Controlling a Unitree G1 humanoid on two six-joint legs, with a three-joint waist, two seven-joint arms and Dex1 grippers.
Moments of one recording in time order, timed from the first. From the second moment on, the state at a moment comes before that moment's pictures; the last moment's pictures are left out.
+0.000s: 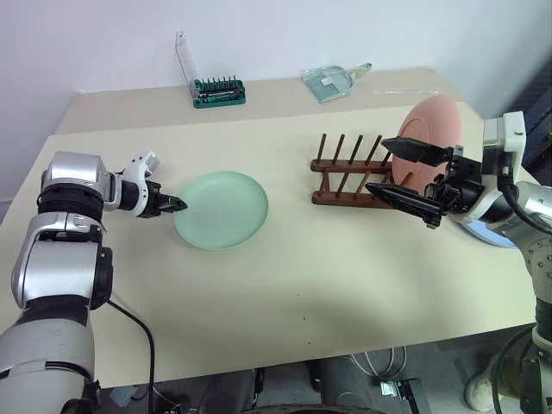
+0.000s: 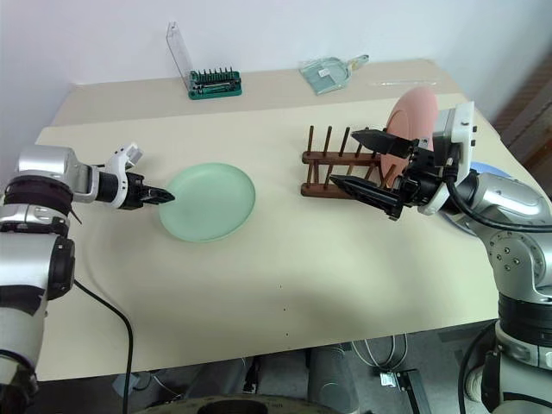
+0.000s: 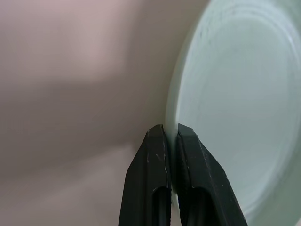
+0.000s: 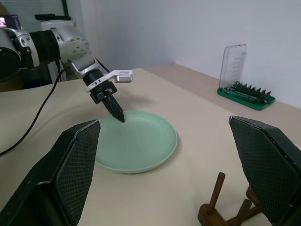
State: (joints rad) left arm -1.12 0.67 -0.01 1.01 -0.20 1.18 -0.93; right arm -0.37 -0.80 -0.29 -0.31 0.83 0.57 0.96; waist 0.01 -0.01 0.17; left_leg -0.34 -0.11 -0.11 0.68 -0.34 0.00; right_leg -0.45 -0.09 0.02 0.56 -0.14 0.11
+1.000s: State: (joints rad) left arm -0.98 0.08 0.60 0.04 -0.77 0.98 -0.04; right arm -0.75 -0.77 0.15 0.03 -0.22 -0.40 0.74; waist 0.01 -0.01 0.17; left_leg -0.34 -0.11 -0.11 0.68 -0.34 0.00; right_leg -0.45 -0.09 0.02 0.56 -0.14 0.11
